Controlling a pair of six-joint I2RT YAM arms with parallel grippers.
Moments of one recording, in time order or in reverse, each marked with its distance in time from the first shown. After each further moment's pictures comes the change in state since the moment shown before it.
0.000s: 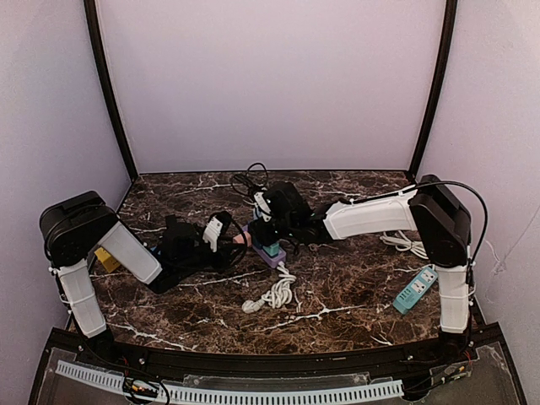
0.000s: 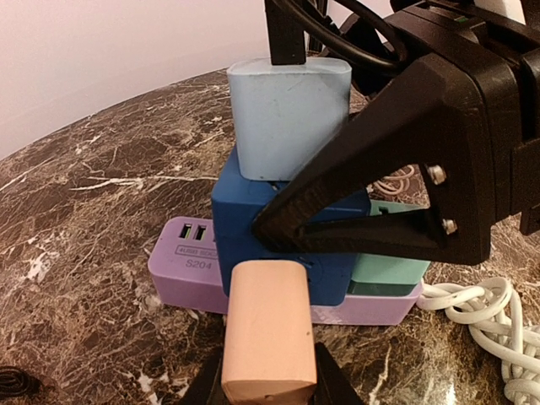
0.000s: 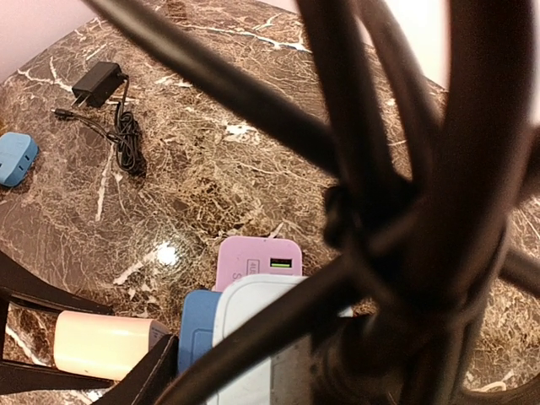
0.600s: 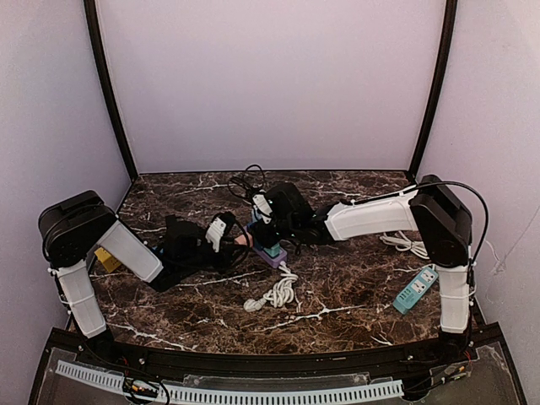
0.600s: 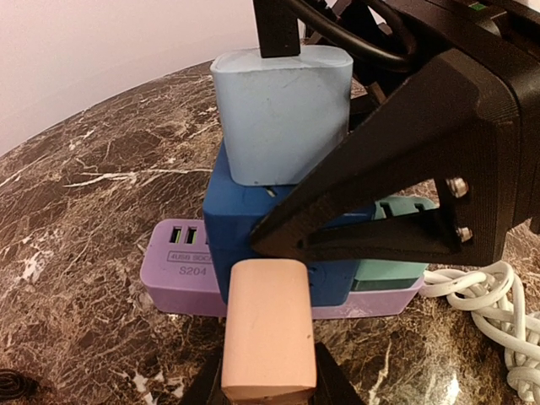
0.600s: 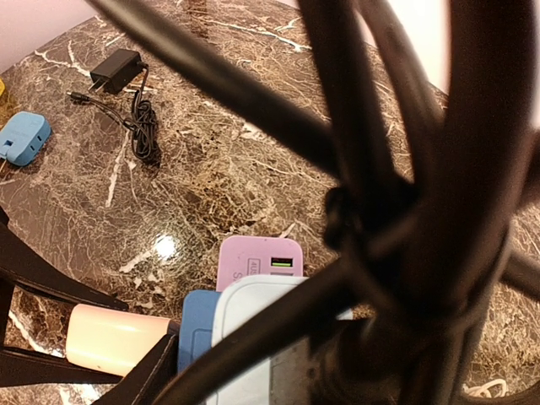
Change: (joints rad) left arm -0.009 -0.010 0.024 -0.071 -0.013 0.025; right arm 0.002 -0.008 -0.021 0.026 -0.048 -0.074
